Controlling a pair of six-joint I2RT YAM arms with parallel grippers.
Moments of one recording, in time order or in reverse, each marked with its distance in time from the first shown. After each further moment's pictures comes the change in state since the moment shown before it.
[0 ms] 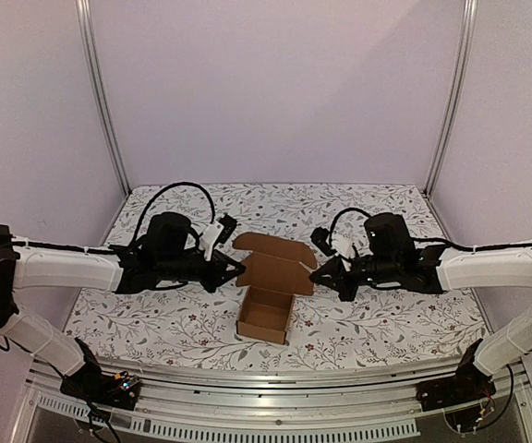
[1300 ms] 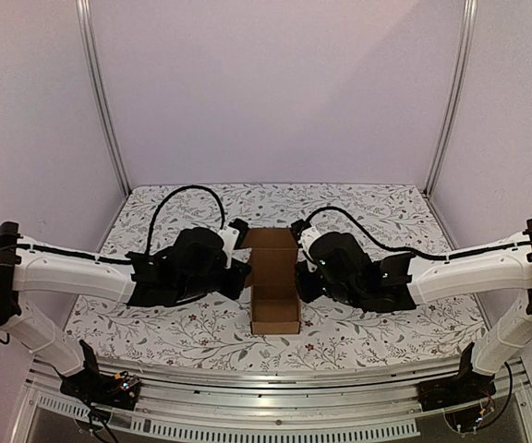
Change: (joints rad) left arm -0.249 0.042 0.088 -0.103 -0.562 -0.176; right arm 0.360 0.137 0.206 -0.091 0.841 0.444
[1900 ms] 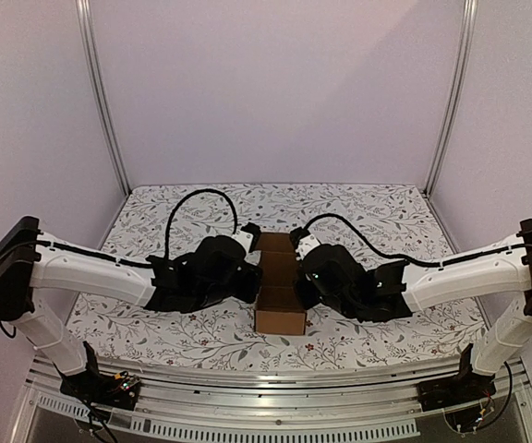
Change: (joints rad) left arm -0.074 0.116 0.076 0.003 -0.129 -0.077; right arm 0.050 0.033 -0.004 -0.016 0.128 0.014
